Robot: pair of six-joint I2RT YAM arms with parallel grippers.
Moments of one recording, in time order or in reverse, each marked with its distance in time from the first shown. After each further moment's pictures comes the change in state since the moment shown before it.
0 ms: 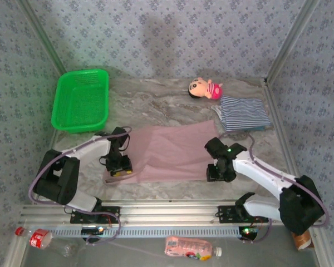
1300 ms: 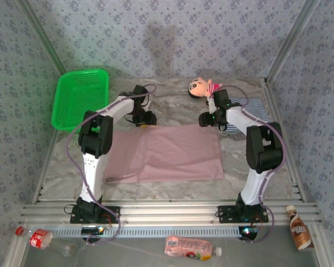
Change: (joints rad) left arm 0.025 0.753 0.968 0.100 0.115 0.321; right arm -0.378 0.698 0.583 0.503 -0.108 -0.473
